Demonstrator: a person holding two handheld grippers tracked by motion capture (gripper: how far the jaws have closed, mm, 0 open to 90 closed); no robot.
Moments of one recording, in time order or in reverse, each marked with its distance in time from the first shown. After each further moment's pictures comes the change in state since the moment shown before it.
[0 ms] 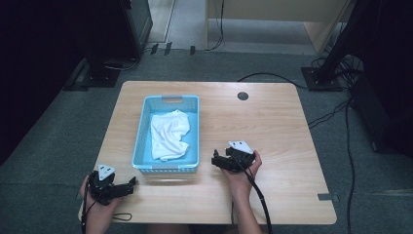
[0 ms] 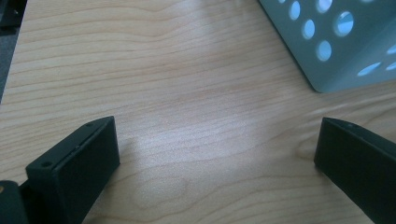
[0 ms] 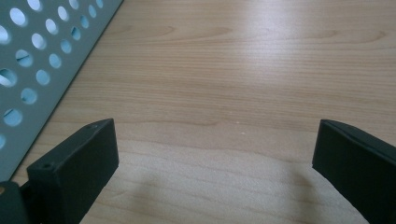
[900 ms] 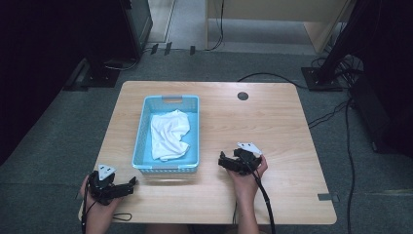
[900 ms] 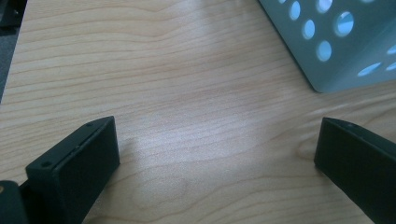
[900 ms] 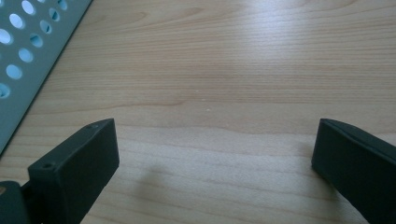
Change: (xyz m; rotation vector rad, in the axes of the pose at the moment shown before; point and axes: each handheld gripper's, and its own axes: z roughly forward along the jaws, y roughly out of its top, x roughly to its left) left arm 0.000 0.000 0.000 0.002 0.001 0.000; right arm -0.022 -0.005 -0.006 0.052 0.009 0.087
